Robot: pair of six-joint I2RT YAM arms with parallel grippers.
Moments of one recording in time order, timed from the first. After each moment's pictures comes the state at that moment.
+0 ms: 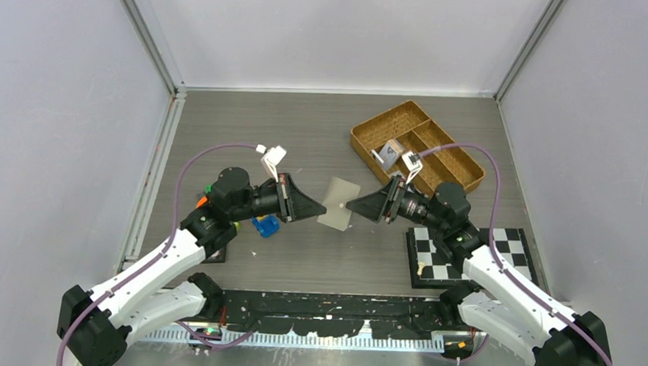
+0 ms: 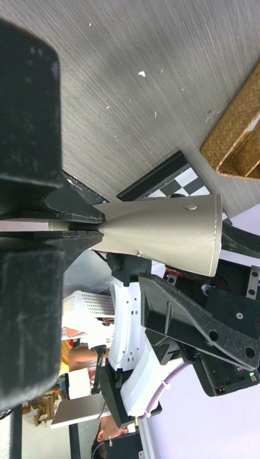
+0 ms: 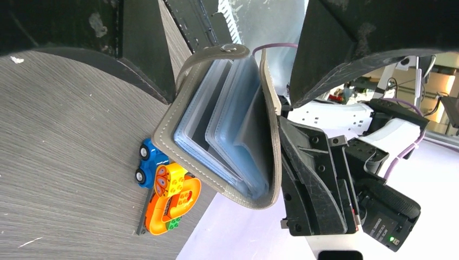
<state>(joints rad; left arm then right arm) -0.65 0.89 0.66 0.07 0.54 -0.86 0.53 0.85 0.49 0.34 -0.62 0.89</state>
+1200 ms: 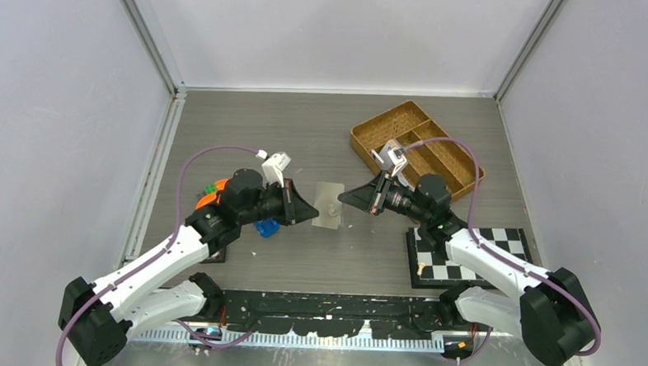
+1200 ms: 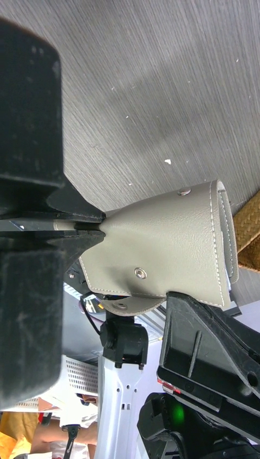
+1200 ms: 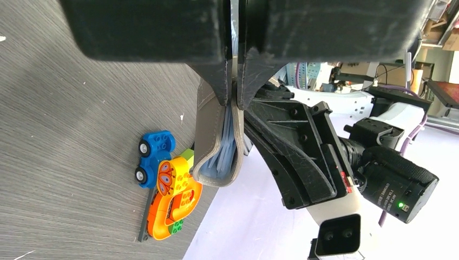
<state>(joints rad) -0.69 0.93 0.68 -0.15 0.31 -0.71 0.56 1.10 0.50 0.56 -0.59 0.98</state>
